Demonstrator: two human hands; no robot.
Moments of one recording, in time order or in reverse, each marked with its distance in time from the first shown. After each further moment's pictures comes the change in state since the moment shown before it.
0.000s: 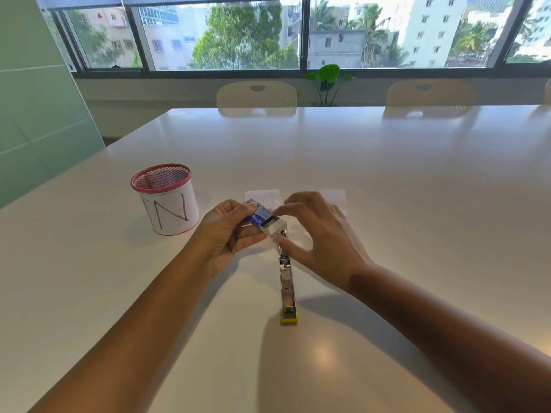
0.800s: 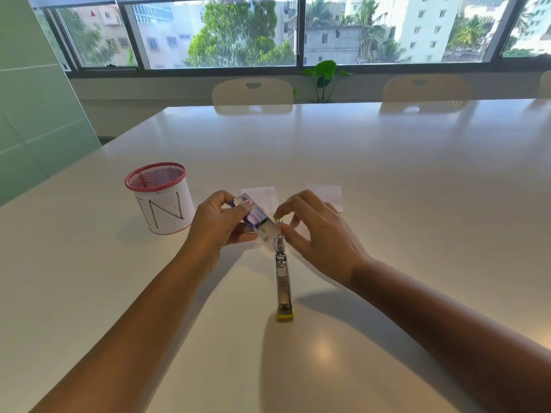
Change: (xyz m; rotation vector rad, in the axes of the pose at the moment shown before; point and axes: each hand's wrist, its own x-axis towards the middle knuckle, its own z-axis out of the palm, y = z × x) left_hand 0.007 -0.004 0.000 0.442 0.127 0.224; right_hand 0.001 -0.004 -0.003 0.081 0.009 0.037
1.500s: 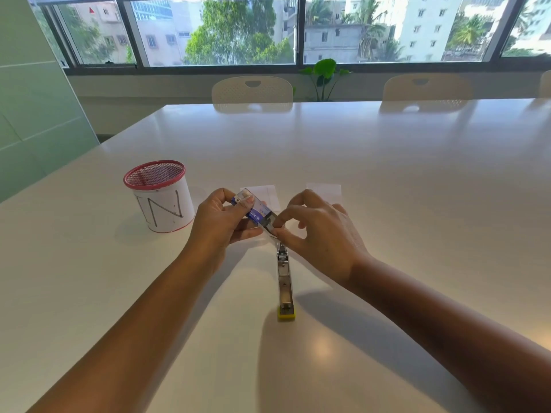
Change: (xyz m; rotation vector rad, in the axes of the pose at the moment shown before) left_hand -0.004 0.002 0.004 -0.094 0.004 0.008; right_hand 0.002 -0.007 -0.007 -0.139 -0.108 0.128
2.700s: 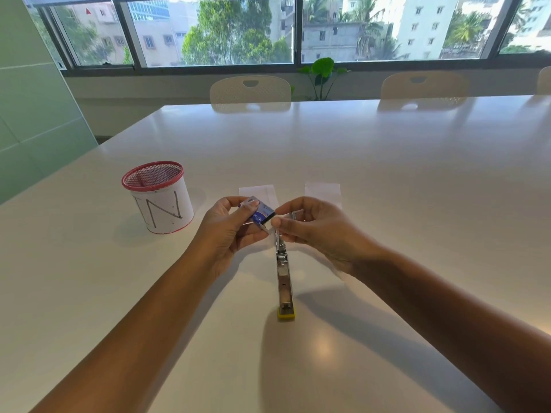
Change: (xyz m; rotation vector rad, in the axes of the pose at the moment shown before) left_hand -0.008 0.002 0.005 -0.199 -0.107 -0.165; right_hand 0.010 0.000 0.000 1.091 -0.188 0.457
